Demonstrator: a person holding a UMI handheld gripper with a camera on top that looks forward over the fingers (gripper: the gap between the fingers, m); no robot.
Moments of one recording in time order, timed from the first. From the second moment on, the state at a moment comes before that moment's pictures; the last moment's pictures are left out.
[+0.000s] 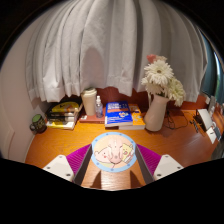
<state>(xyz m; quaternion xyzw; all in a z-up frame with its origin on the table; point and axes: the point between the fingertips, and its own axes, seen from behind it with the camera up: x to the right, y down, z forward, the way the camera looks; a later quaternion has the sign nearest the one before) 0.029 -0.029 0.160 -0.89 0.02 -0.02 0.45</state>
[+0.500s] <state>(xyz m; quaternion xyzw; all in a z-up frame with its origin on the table) -0.013 -0.150 0.253 -0.86 0.02 -0.02 0.50</state>
